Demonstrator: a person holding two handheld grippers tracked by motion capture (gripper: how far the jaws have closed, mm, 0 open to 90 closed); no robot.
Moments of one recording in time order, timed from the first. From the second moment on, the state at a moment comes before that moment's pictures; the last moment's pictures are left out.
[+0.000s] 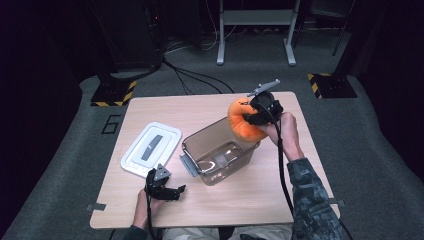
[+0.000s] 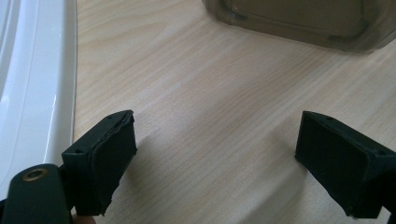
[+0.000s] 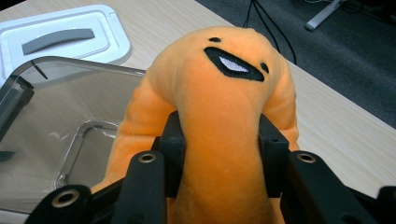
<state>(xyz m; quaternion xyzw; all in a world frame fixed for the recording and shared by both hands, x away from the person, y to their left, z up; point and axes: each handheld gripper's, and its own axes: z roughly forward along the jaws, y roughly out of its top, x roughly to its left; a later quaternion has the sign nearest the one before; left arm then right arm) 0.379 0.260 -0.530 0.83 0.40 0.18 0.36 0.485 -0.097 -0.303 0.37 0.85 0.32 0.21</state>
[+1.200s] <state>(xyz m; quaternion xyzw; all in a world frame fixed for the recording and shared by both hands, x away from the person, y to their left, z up) 0.379 0.260 -0.530 0.83 0.40 0.18 0.36 0.499 -0.054 -0.338 0.34 0.88 0.30 0.18</state>
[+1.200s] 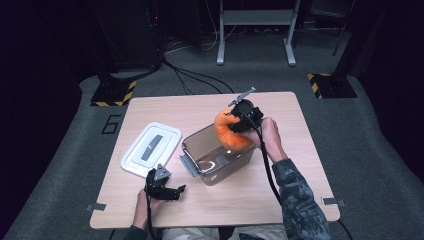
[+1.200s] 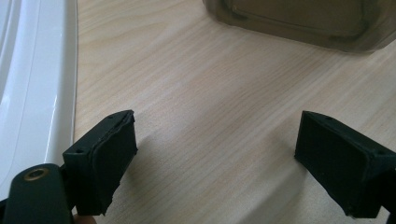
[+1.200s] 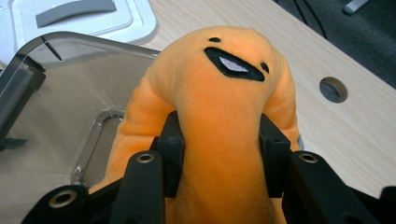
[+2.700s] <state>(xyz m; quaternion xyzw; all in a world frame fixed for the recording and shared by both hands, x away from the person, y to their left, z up) 0.379 0.260 -0.530 0.82 0.40 0.18 0.36 0.513 -0.047 -0.389 0.37 0.89 0.26 0.11</state>
